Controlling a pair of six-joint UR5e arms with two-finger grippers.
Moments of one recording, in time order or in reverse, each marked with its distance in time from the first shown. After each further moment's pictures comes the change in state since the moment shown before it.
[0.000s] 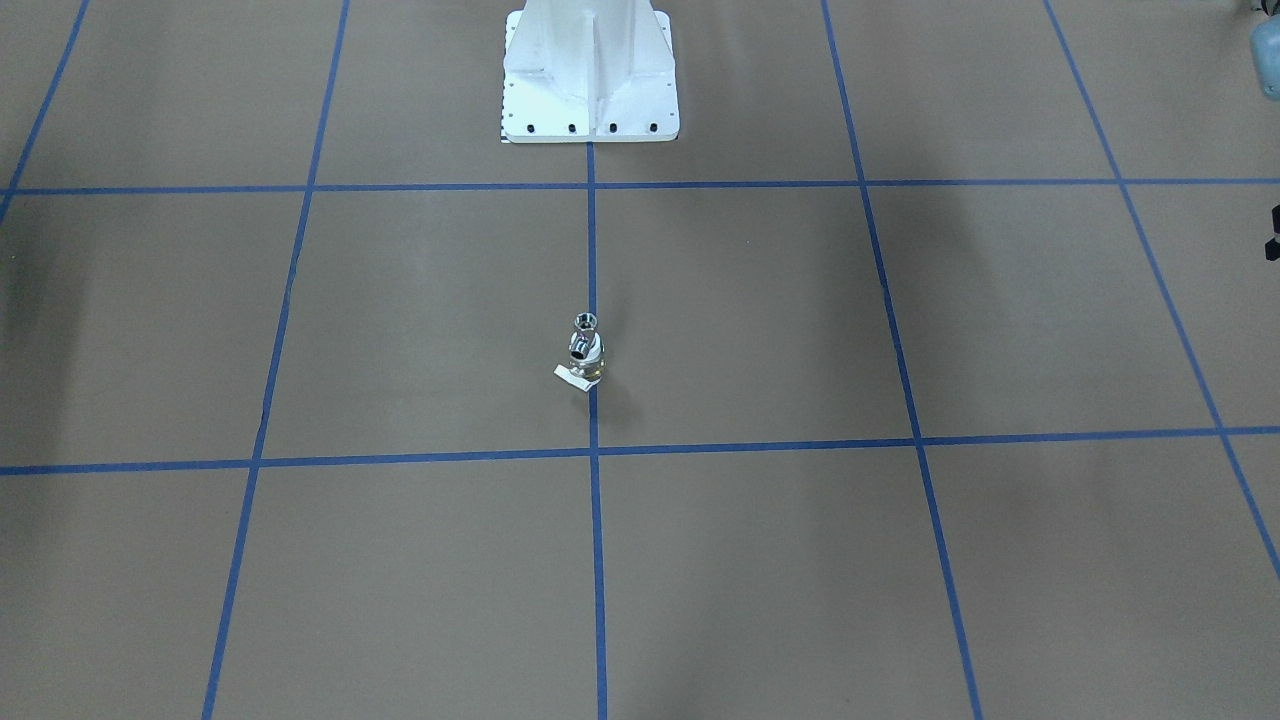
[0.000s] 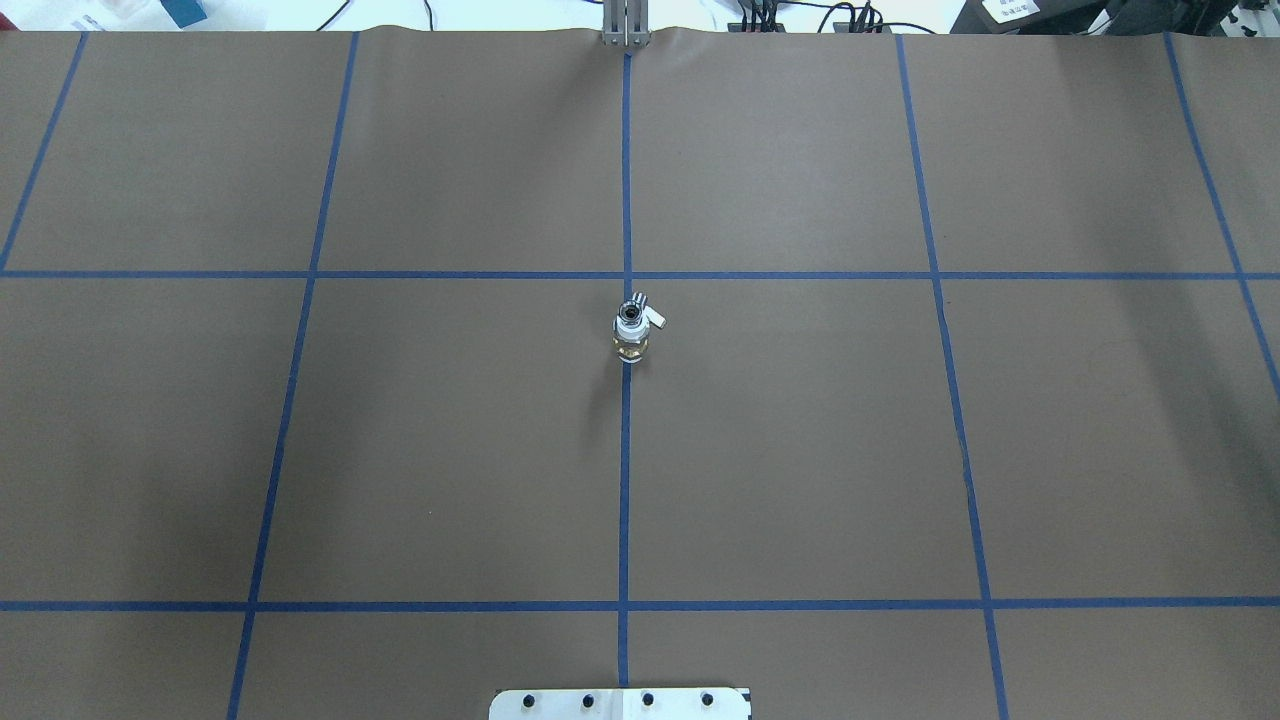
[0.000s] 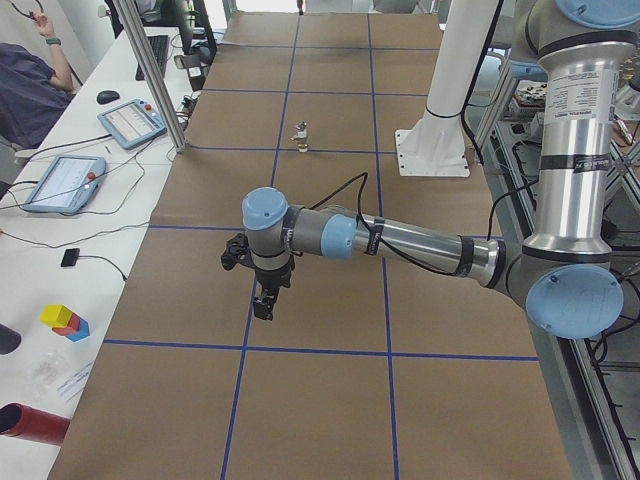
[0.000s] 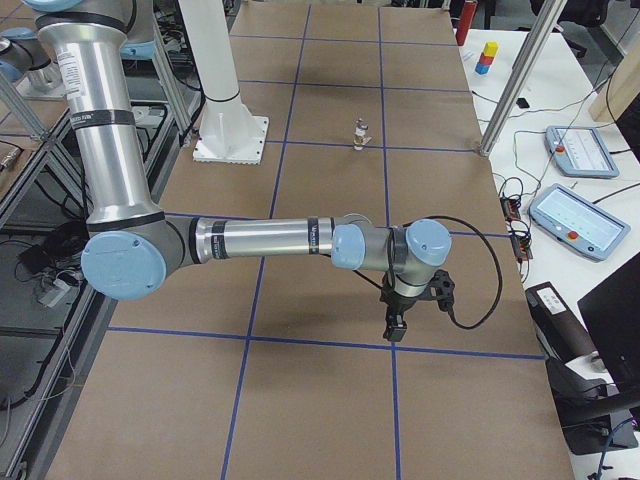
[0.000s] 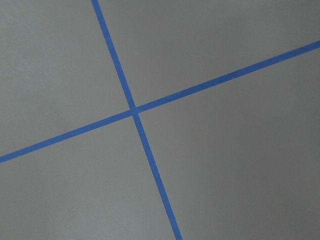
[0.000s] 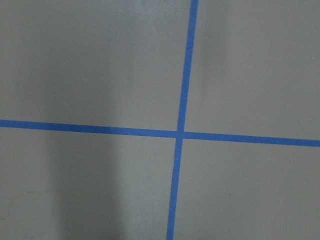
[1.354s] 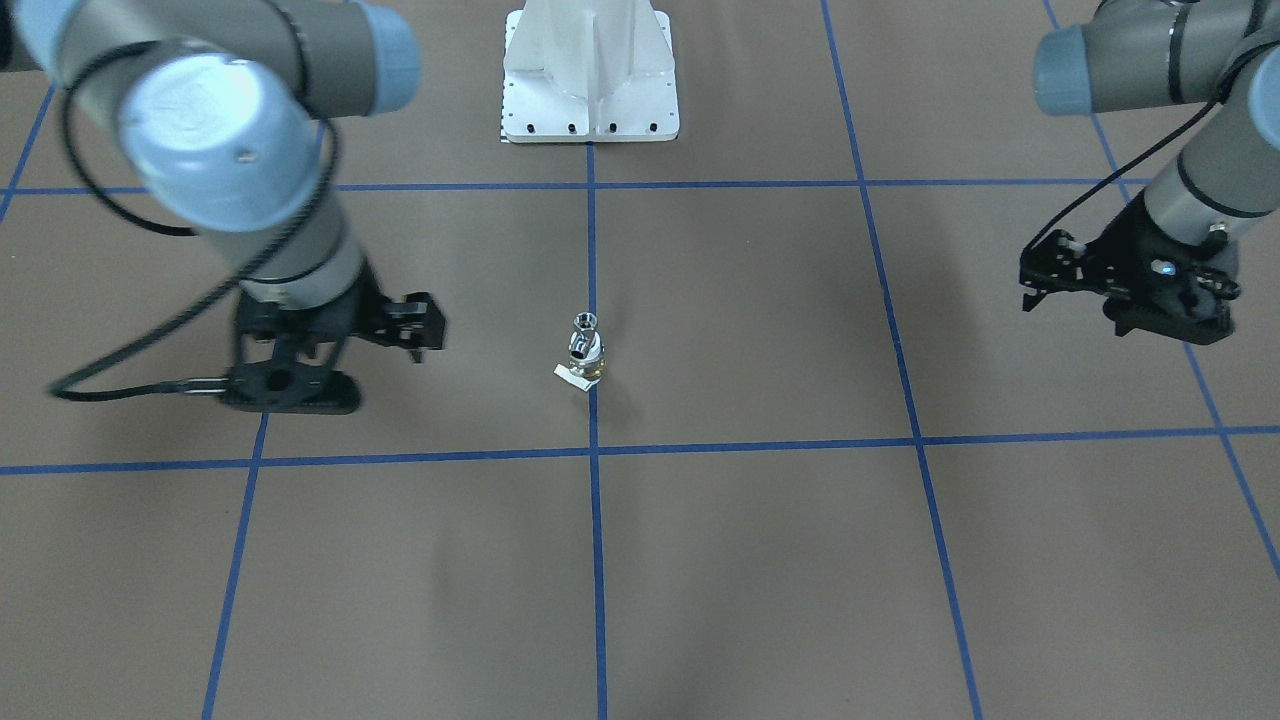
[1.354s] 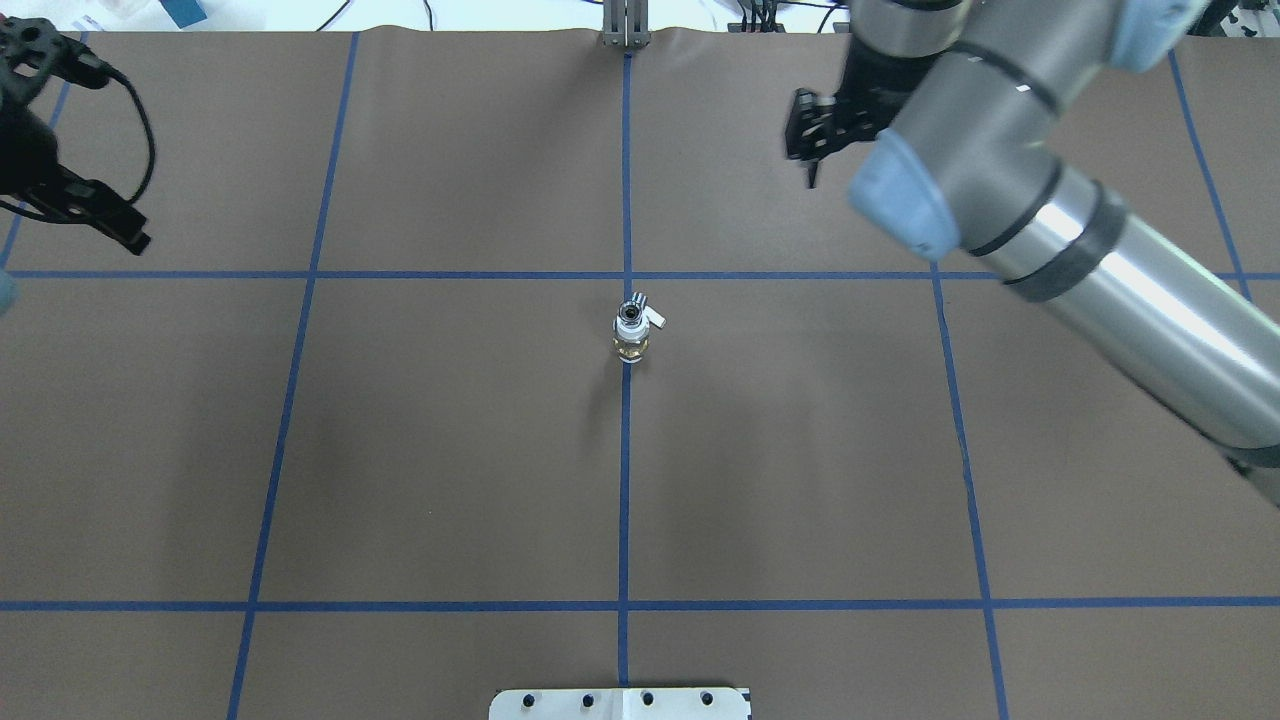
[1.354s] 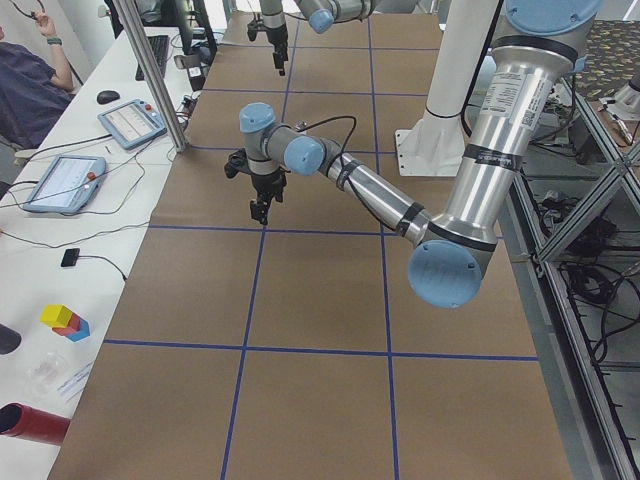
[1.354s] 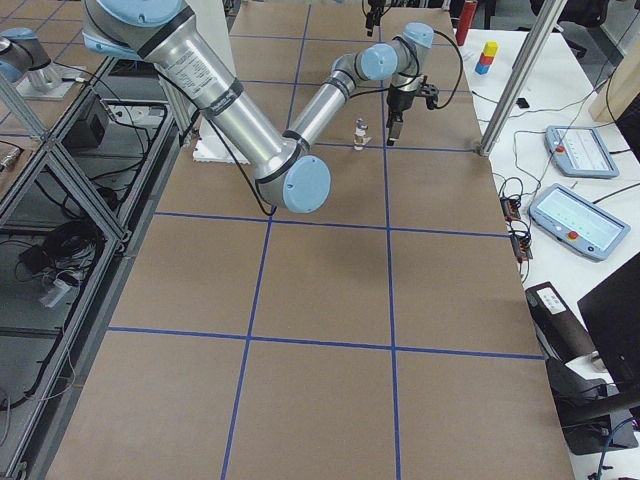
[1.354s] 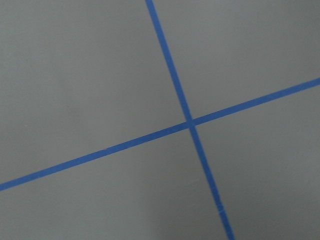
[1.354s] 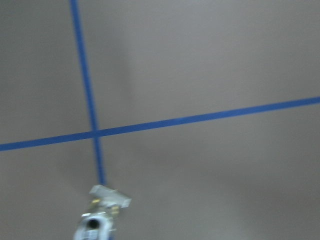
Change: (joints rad) left arm 0.283 -0.266 -0.066 0.103 0.037 -0.270; right arm -0.526 0.579 0.204 -0.350 -0.114 0.672
